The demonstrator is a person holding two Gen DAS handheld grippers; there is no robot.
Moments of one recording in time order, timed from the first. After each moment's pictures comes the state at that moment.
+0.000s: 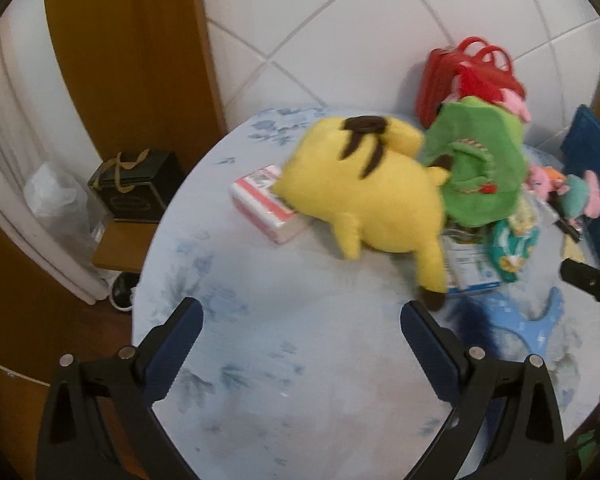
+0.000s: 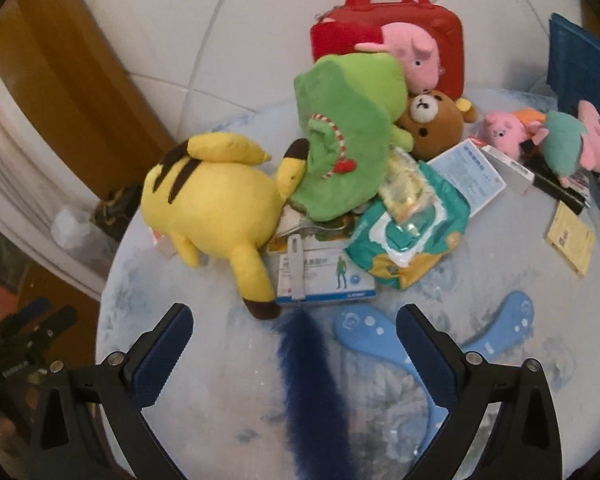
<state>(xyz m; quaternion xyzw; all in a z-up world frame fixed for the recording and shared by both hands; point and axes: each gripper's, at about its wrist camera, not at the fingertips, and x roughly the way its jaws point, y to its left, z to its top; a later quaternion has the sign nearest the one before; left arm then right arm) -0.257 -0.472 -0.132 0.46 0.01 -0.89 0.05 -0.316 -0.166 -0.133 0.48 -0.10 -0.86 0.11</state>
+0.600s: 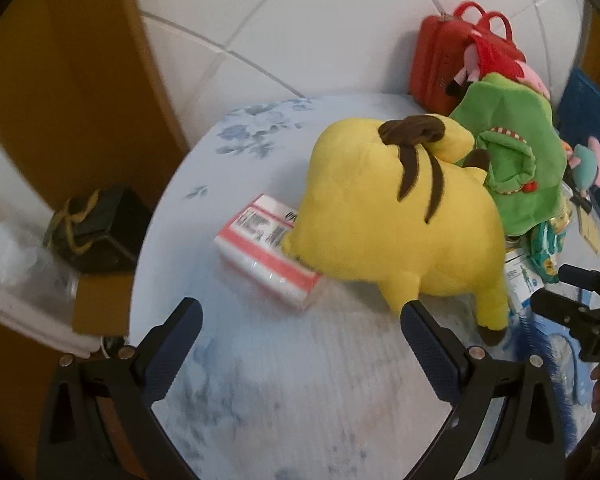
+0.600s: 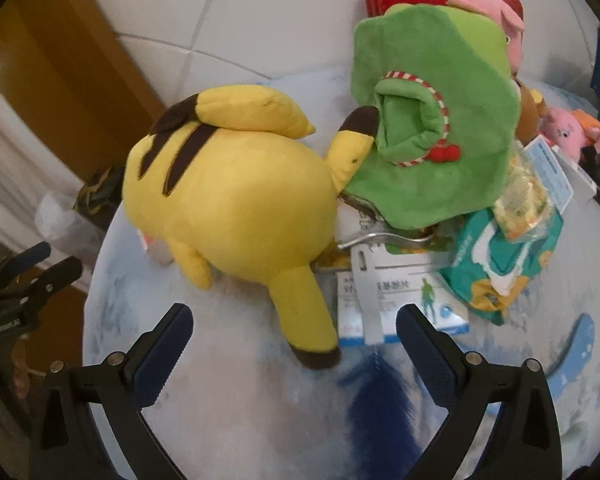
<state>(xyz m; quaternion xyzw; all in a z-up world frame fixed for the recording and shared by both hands) -0.385 -0.511 -0.179 0.49 -0.05 -0.87 -0.06 -0.387 -0.257 -0.195 0.52 -0.09 -0.85 0.09</state>
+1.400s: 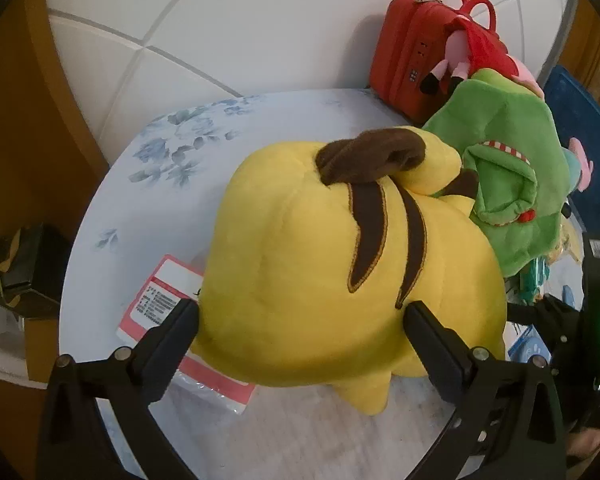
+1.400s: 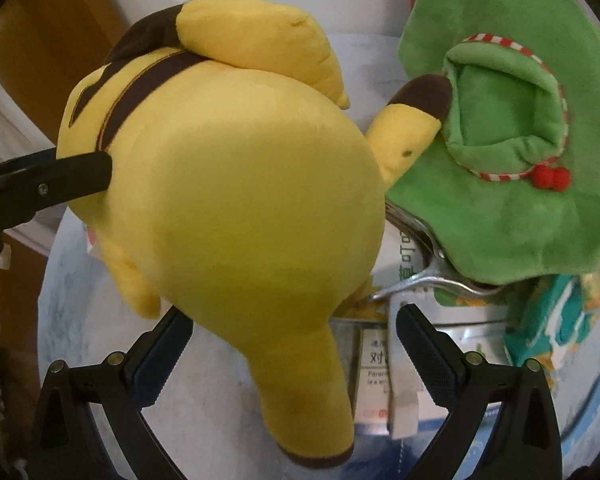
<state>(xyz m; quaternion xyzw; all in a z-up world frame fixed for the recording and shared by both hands) -0.466 -0.469 -0.209 0.50 -0.03 -0.85 -0.15 -0.452 -0.283 -0.252 0.55 -0.03 -0.83 0.12</state>
